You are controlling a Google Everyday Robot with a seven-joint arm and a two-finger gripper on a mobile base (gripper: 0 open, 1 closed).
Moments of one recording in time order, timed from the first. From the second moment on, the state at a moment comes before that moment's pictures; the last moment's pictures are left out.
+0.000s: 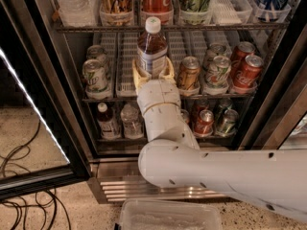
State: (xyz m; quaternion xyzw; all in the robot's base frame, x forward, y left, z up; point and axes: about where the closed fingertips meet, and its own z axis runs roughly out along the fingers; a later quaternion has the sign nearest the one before) arm 0.587 -0.003 0.939 -0.04 0.60 0.07 0.79
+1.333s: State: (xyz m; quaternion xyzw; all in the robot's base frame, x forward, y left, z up) arm 0.470 0.027 0.892 -0.09 0.63 0.26 0.73
